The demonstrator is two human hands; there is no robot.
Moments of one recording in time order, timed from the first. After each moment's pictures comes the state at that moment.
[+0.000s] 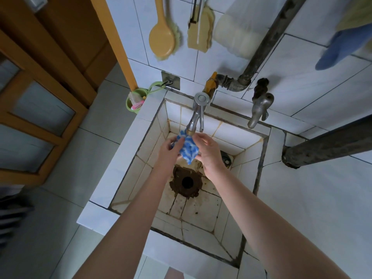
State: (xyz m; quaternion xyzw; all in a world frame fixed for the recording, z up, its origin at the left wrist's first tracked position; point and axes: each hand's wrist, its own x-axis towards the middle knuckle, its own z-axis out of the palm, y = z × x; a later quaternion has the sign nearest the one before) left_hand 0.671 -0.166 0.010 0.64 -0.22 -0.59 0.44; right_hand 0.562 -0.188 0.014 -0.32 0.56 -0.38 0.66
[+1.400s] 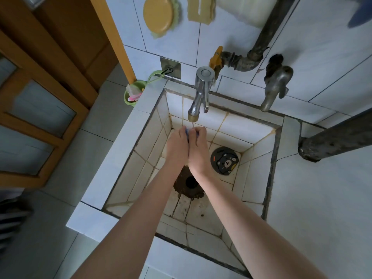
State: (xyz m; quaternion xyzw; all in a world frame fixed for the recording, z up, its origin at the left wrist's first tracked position) left_hand 0.650 -0.178 -0.008 0.77 -0.34 -0.44 0.31; right_hand 0.596 -0.172 -0.021 -0.41 0.55 -0.44 0.58
